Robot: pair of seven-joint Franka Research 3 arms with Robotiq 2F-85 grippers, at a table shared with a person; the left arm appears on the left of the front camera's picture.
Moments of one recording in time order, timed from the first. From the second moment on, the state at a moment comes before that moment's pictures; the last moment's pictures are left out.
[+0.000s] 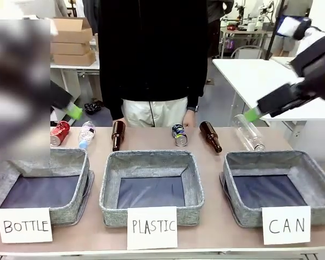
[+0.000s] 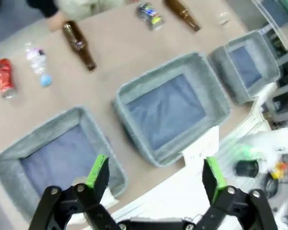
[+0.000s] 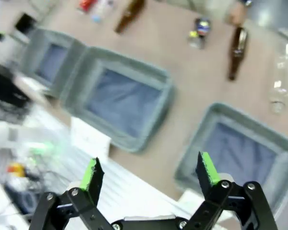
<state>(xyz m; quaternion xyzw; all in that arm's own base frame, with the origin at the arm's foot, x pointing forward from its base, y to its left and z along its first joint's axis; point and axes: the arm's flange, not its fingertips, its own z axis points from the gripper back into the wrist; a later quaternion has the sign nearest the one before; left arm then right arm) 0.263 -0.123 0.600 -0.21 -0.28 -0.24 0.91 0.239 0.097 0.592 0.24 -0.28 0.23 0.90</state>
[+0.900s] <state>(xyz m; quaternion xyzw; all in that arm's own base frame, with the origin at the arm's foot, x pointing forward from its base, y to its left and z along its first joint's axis) 0.330 0.044 0.556 -0.64 -0.23 0.05 0.73 0.270 -0.033 0.588 0.66 -0.19 -0.05 0.72</state>
